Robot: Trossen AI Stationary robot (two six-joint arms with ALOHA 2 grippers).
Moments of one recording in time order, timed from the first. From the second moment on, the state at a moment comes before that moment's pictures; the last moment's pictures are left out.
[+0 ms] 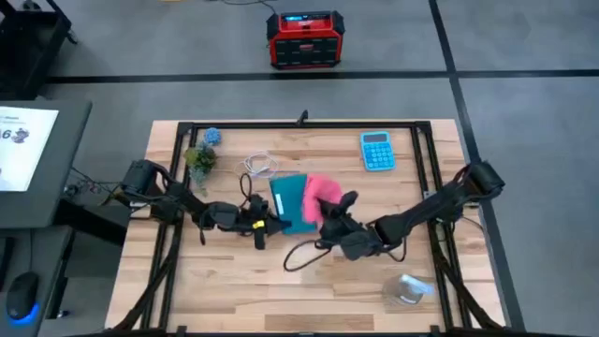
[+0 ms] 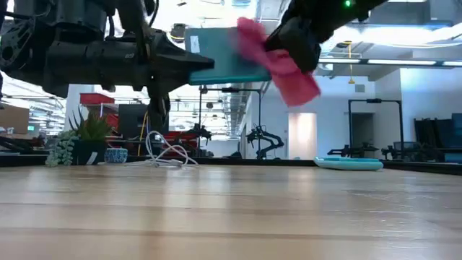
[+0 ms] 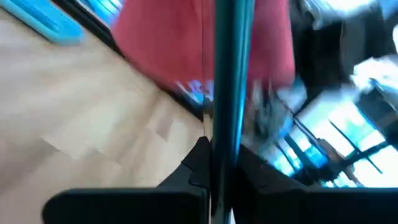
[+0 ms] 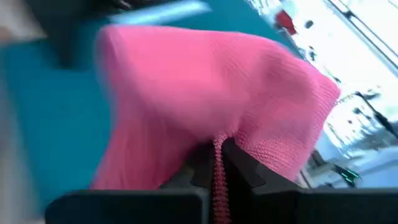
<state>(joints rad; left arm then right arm) -0.25 1.73 0.41 1.30 -0.21 -0.72 0.41 1.65 0.95 0.29 1.18 -0.47</state>
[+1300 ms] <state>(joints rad) -0.21 1.73 0.64 0.86 -0.21 -0.67 0.33 1.63 0.96 0.30 0.80 -0.39</state>
